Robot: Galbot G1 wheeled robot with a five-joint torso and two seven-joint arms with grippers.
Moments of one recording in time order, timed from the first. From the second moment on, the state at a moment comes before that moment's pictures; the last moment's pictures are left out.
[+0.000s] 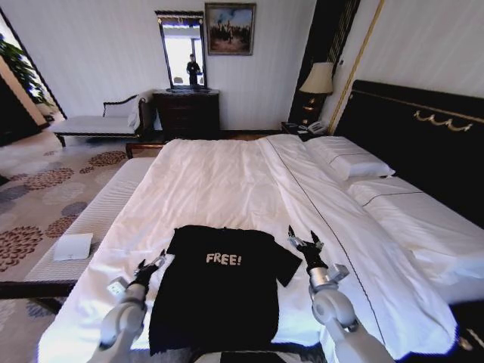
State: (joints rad) left arm 1.42 -1.34 -0.65 -1.83 -0.76 0.24 -0.17; right arm -1.46 1.19 0.46 1.95 0.60 0.10 0.22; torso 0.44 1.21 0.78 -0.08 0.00
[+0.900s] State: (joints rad) left arm 1.50 -1.40 -0.53 -1.83 -0.51 0.16 -0.09; right arm -1.39 1.16 0.41 1.88 0.70 0.04 0.28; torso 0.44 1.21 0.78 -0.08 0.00
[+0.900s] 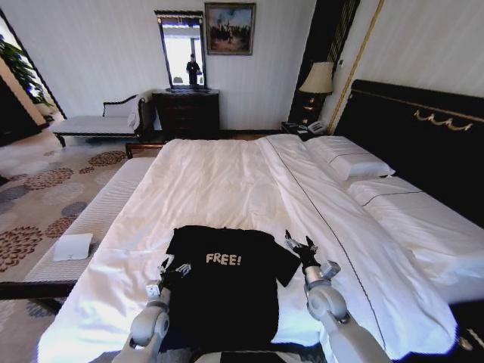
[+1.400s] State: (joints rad) left arm 1.42 -1.38 -0.59 -1.75 -0.90 0.22 -0.14; right arm -1.40 1.15 0.41 1.91 0.71 0.01 0.31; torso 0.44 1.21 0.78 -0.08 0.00
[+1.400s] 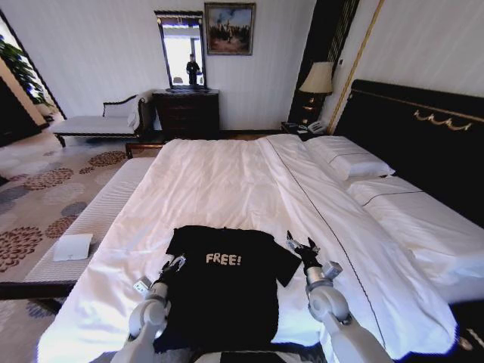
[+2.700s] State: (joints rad) left arm 1.31 -1.39 -0.66 -1.65 -0.98 0.18 -0.09; right arm -1.41 1.19 0.39 1.90 0.70 -0.02 0.36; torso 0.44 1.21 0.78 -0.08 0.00
